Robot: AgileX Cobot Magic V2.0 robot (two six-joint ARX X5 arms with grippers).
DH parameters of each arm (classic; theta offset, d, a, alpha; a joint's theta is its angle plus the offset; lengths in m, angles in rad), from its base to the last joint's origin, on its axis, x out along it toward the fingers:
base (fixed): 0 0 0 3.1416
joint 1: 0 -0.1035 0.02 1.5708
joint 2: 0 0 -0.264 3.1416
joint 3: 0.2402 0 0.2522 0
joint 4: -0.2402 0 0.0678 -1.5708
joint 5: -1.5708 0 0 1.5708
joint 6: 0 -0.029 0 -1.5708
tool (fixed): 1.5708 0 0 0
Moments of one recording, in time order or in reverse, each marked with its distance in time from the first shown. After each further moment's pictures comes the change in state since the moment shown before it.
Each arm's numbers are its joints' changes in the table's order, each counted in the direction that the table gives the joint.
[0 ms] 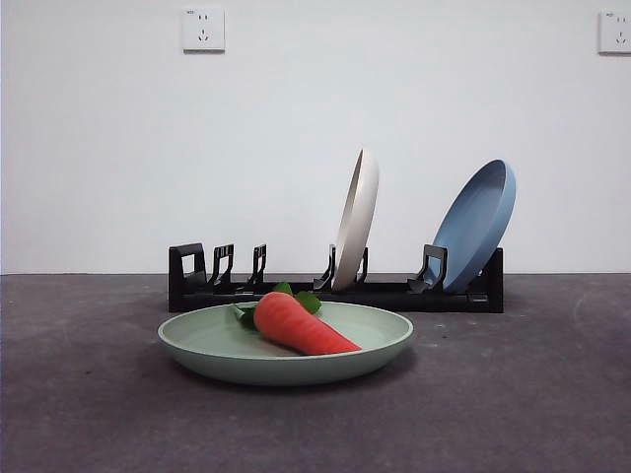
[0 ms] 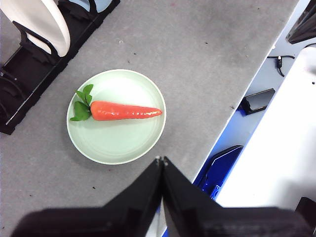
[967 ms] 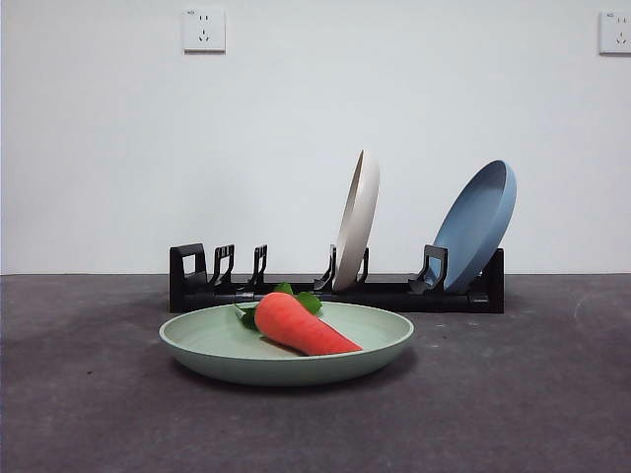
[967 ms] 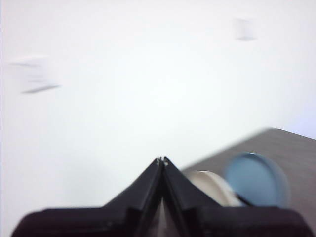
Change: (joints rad) left arm -0.679 -0.388 -0.319 0.879 -0.210 -0.177; right arm 0.000 0.000 0.000 0.000 0.000 0.000
